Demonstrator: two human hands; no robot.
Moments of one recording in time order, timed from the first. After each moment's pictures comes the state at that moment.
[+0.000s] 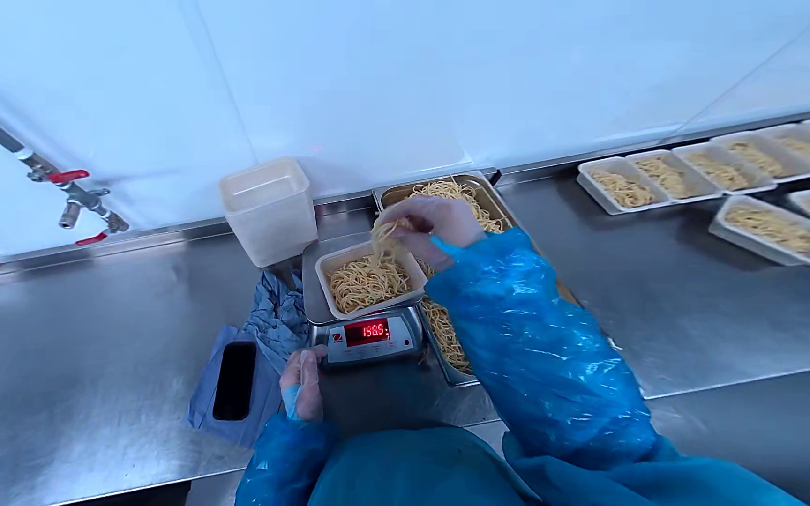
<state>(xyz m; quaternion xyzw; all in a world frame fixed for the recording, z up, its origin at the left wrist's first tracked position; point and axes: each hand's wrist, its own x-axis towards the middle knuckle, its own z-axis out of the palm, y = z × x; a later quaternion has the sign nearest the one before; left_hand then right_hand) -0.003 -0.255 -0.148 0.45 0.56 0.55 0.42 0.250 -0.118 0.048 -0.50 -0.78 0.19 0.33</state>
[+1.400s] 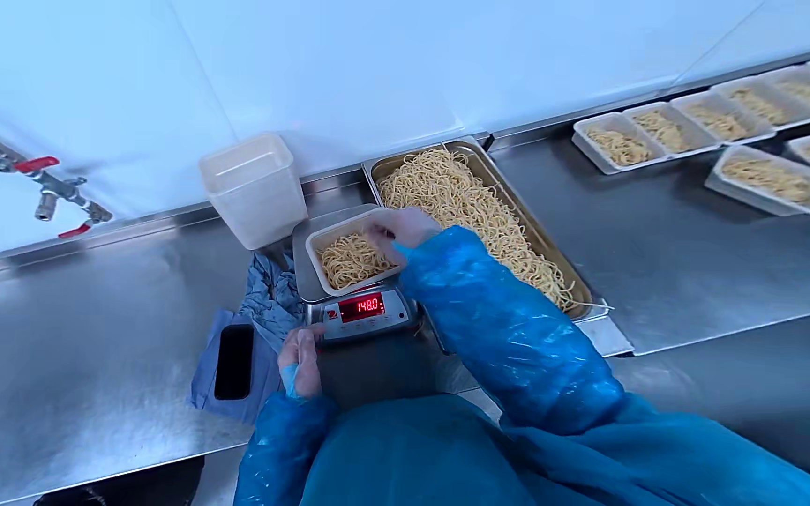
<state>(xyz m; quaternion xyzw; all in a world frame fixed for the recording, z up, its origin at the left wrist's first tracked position) -0.002 -0.255 -0.142 0.47 0.57 0.53 0.41 0.239 -0.111 -0.005 -0.57 -0.78 0.23 0.12</state>
